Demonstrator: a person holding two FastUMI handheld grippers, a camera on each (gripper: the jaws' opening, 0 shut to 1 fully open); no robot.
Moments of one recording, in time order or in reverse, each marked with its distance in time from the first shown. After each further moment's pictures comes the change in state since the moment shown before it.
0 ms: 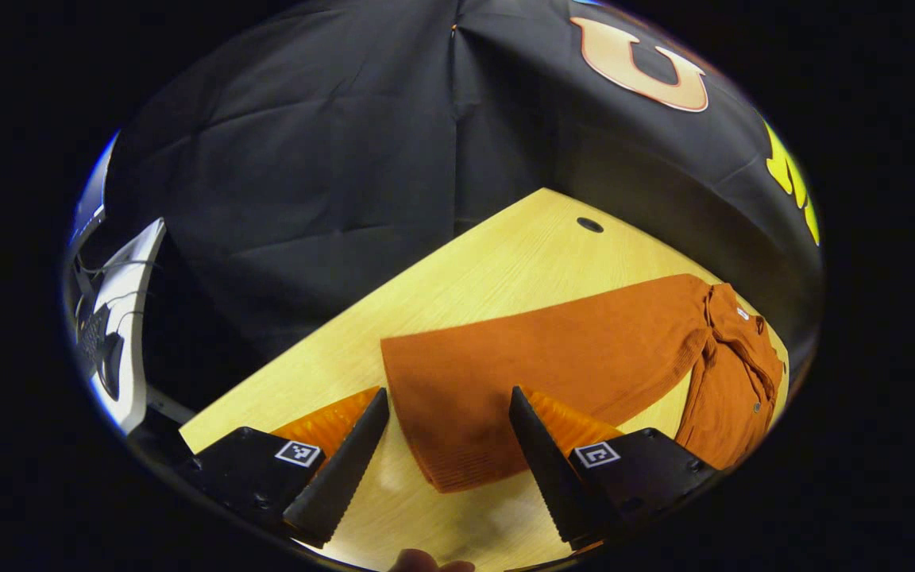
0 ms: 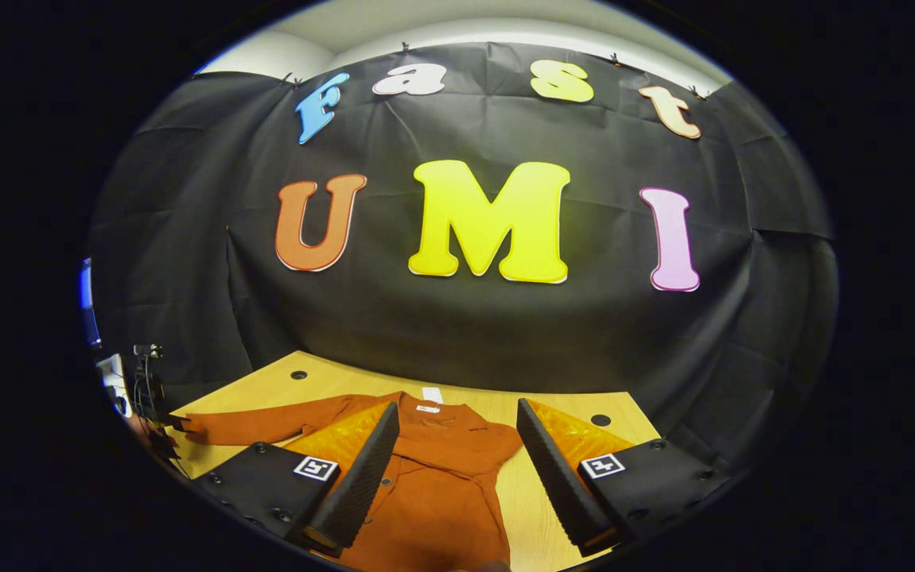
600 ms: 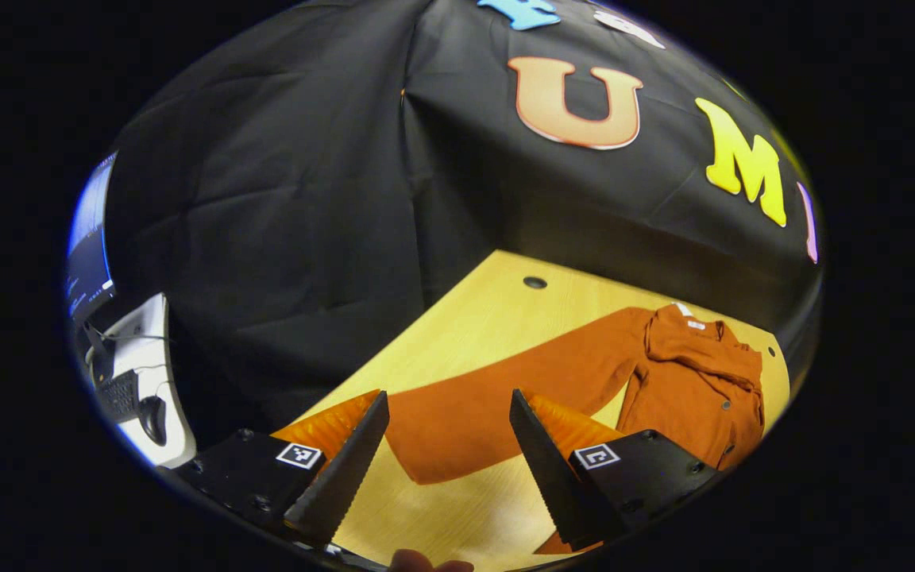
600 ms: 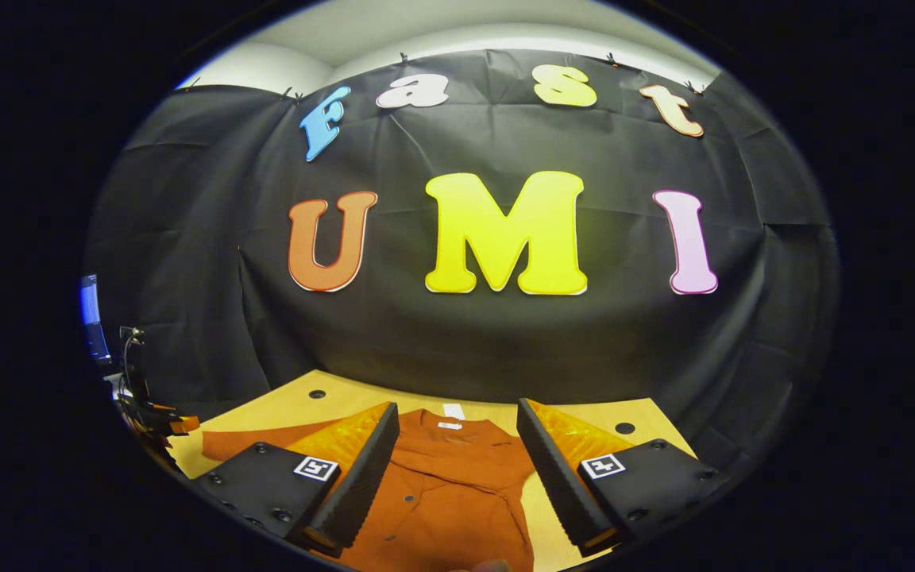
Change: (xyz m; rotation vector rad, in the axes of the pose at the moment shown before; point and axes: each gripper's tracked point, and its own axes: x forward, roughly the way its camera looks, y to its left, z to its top) left arm -0.071 -0.034 0.050 0.121 -0.166 -0.079; right arm 0.009 0.006 0.006 0.077 -0.026 0.035
